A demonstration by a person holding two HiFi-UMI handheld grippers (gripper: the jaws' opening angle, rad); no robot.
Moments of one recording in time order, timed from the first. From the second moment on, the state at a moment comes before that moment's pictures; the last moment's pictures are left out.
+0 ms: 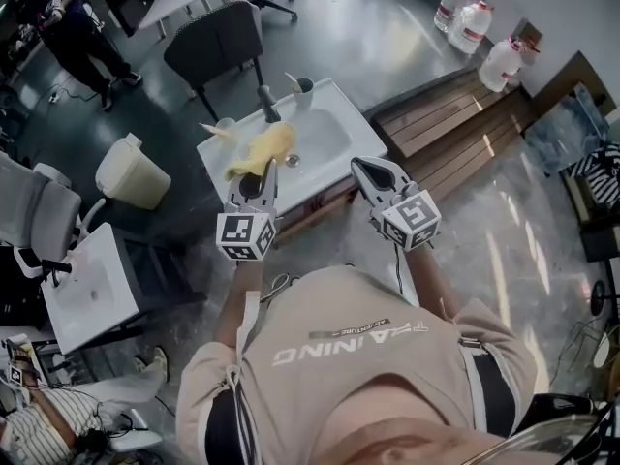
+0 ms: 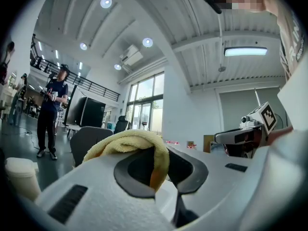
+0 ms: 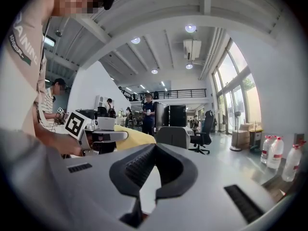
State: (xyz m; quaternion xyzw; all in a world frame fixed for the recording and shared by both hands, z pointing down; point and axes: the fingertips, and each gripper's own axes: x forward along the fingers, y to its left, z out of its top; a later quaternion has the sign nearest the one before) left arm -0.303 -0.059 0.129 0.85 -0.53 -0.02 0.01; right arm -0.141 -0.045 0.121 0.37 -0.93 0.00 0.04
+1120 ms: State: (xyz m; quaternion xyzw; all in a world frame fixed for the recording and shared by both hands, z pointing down) left arm -0.301 -0.028 0.172 0.86 -0.51 0.01 0.07; right arm -0.133 -0.024 0.155 0.38 -0.92 0.04 0.08
